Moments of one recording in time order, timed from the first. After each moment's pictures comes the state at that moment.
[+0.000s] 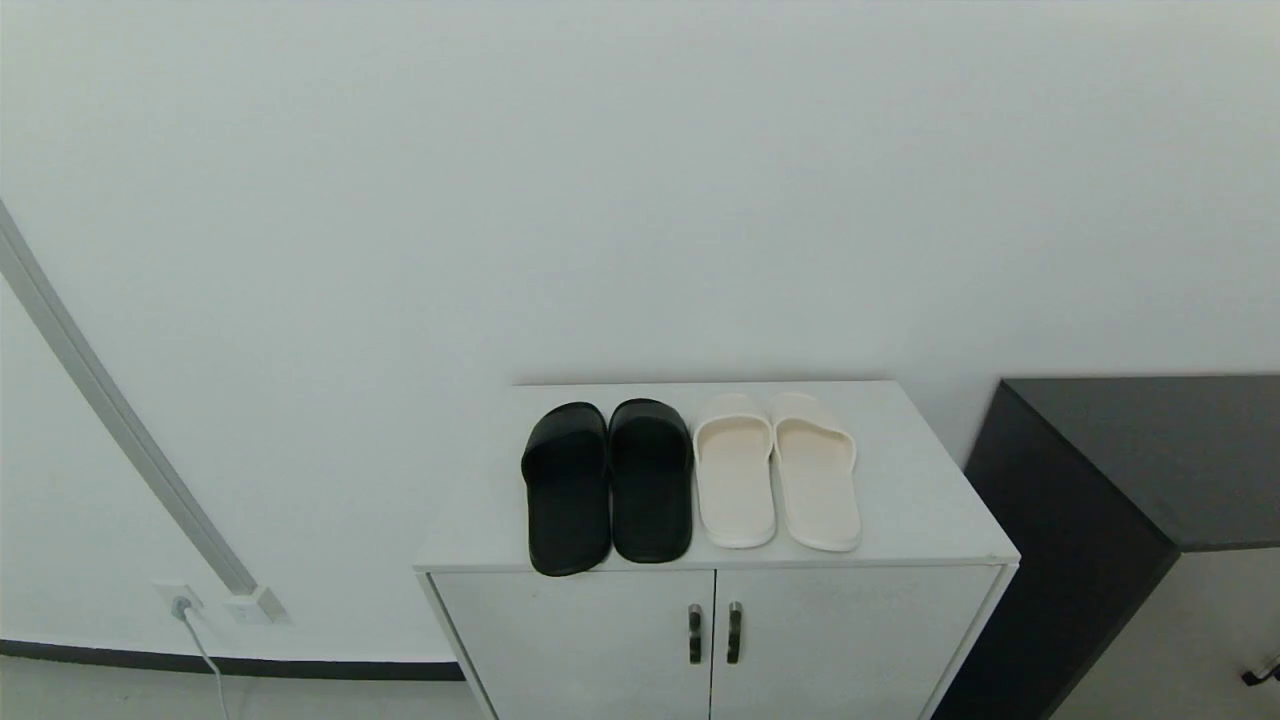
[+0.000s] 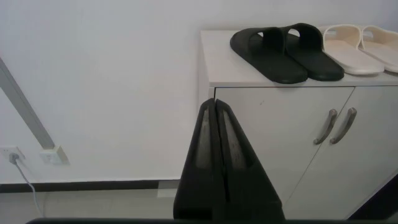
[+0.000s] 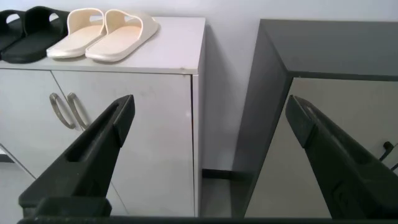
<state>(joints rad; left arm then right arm) 0.00 0.00 0.00 0.00 0.00 -0.02 0.00 0.00 0.00 0.00 0.10 -0.03</state>
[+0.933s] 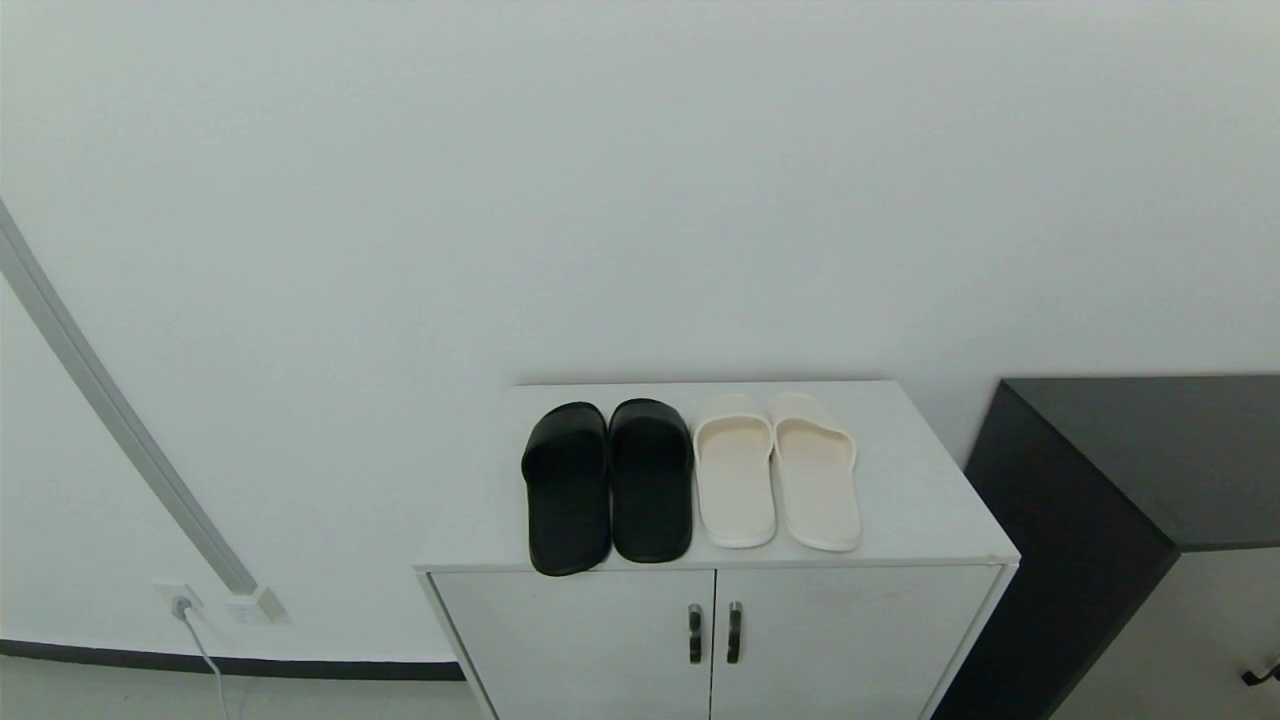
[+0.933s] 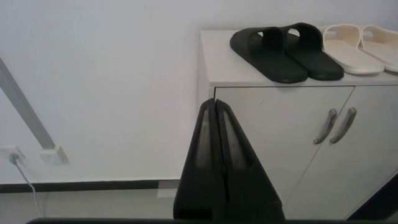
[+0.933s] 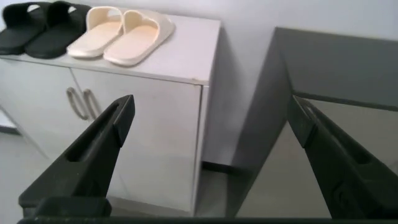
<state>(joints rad) 0.00 0.00 0.00 0.00 0.00 -0.01 0.01 0.26 -0.20 0.05 0.15 -0.09</state>
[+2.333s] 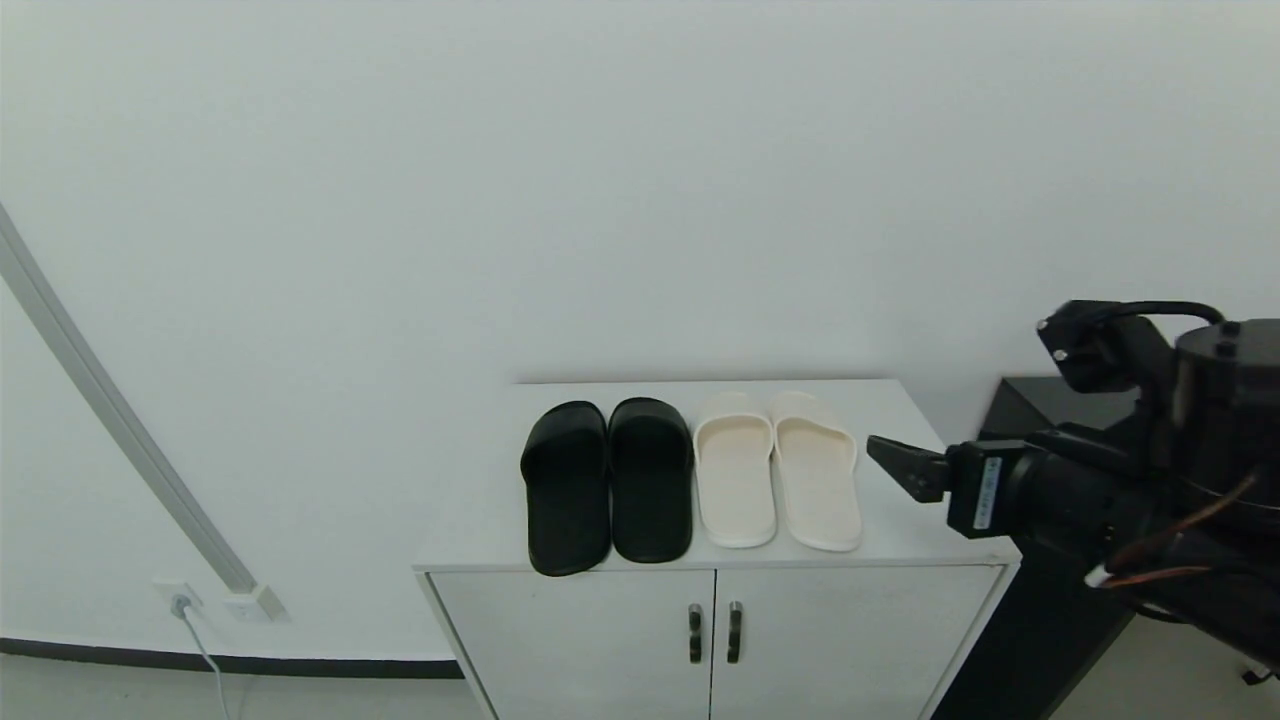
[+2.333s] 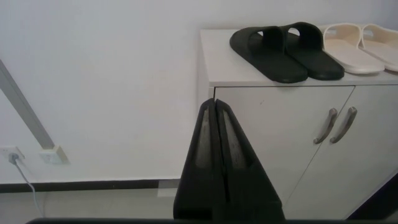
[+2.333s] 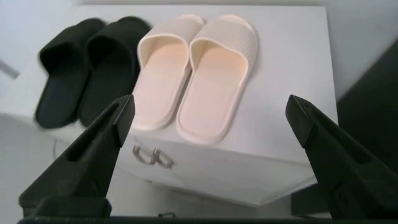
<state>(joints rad) 0.00 0.00 0.00 0.00 0.00 -0.01 0.74 1.43 -0.73 -0.42 -0.46 0.29</state>
